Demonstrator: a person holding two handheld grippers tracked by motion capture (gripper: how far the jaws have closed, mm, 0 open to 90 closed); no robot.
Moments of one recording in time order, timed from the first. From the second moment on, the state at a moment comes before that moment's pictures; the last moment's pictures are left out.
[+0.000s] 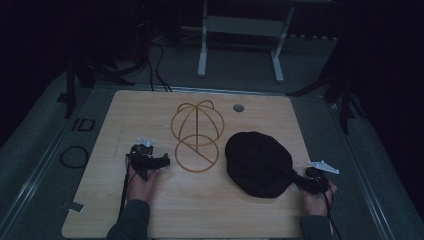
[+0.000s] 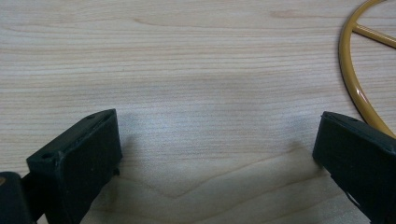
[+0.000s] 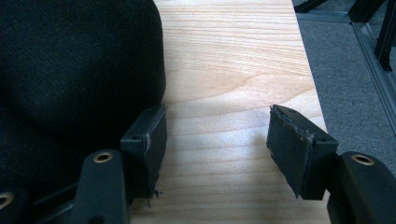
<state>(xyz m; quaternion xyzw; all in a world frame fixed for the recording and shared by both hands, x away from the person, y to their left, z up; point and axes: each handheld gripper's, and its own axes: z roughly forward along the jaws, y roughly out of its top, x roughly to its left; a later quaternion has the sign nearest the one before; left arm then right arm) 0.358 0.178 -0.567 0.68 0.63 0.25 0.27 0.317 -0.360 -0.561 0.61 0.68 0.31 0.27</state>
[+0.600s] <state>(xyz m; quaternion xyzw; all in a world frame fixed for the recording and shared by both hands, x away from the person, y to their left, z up) 0.358 0.178 -0.567 0.68 0.63 0.25 0.27 0.316 -0.359 -0.556 0.60 0.70 0.29 0.26</state>
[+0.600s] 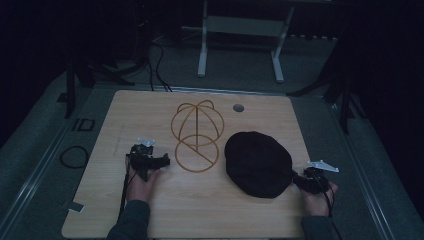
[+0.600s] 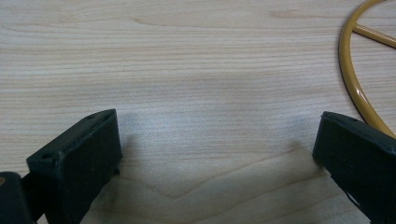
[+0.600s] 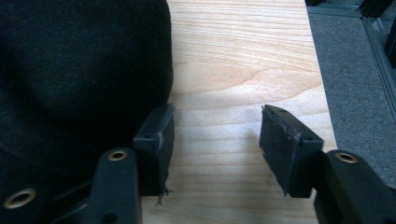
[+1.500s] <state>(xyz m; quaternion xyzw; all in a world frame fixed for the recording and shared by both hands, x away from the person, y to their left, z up) 0.358 0.178 -0.567 0.68 0.63 0.25 0.27 0.305 -0.341 -0.505 0.55 0.72 0.32 0.28</state>
